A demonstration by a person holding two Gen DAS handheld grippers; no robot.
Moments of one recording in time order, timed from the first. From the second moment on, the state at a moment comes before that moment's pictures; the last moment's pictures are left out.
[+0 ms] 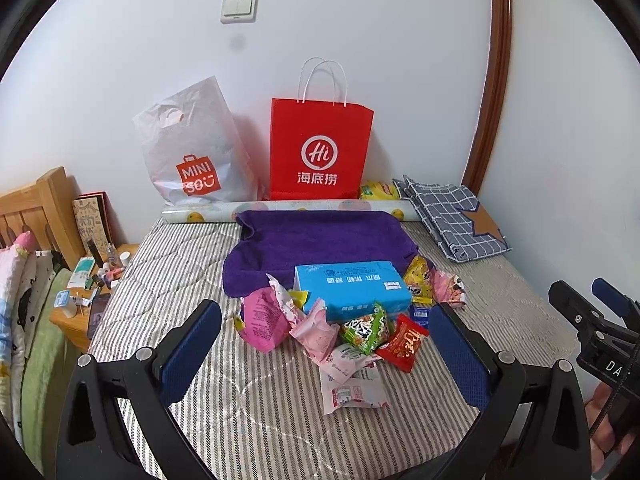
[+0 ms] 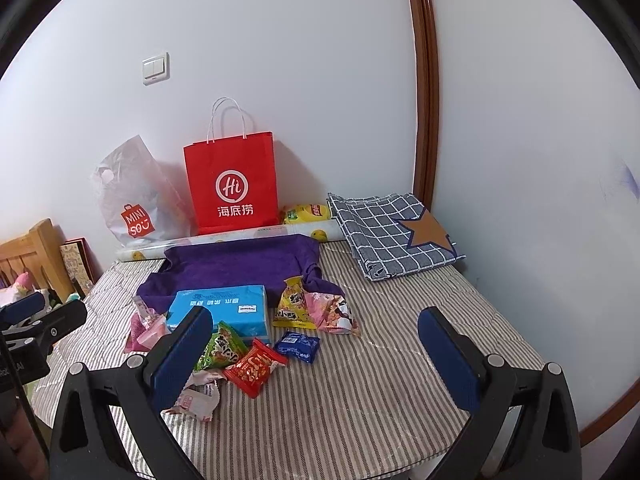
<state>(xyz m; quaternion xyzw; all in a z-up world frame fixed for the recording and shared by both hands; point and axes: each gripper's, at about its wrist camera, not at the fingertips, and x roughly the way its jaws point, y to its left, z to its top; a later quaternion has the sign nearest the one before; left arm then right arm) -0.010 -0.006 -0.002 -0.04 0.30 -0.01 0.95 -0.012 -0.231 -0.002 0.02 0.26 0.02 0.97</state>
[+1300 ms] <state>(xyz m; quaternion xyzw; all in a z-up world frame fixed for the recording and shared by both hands) 0.075 0.056 -0.105 -0.08 0.40 0.02 0.91 0.123 -0.247 -0.115 0.01 0.35 0.04 0.94</state>
